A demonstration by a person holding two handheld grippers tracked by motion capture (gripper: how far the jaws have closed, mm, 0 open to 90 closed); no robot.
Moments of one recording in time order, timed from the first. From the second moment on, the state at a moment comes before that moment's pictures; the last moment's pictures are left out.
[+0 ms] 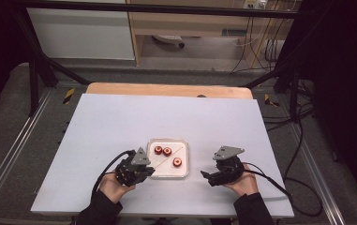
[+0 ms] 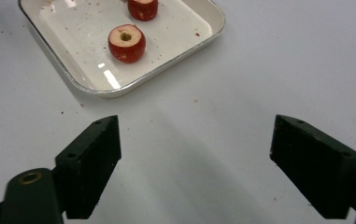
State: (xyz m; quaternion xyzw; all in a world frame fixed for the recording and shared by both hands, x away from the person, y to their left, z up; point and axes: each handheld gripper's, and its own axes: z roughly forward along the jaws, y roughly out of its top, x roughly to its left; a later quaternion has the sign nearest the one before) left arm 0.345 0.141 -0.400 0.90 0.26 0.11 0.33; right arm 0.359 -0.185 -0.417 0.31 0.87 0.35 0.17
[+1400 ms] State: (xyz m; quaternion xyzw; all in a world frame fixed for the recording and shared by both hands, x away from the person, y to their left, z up) left arm 0.327 0.201 -0.428 0.85 0.30 0.11 0.42; right arm 0.408 -0.099 -0.390 0.36 0.87 0.31 0.09
